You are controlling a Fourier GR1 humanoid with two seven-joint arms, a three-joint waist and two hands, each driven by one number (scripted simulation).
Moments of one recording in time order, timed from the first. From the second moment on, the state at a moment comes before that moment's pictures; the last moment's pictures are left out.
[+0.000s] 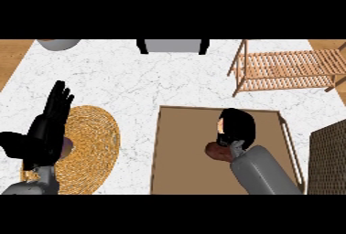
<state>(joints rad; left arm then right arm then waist) -0.06 0.21 -0.01 -1.68 0.05 0.22 0.13 -0.39 -0.12 0.41 -1.26 0.91 0.17 0.89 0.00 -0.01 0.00</state>
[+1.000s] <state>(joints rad) -0.07 0.20 0.02 -1.70 0.03 0.21 0.17 -0.06 -0.46 0.21 -1.73 0.63 0.21 0.34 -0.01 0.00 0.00</state>
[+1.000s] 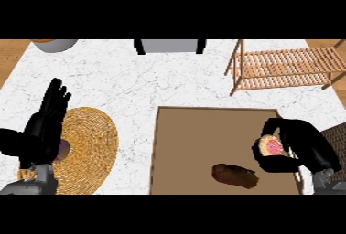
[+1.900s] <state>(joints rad) -0.05 0.19 0.03 -1.70 0.02 0.17 0.15 -0.26 -0.53 -0.26 -2.04 0.38 0.29 0.67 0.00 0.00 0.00</state>
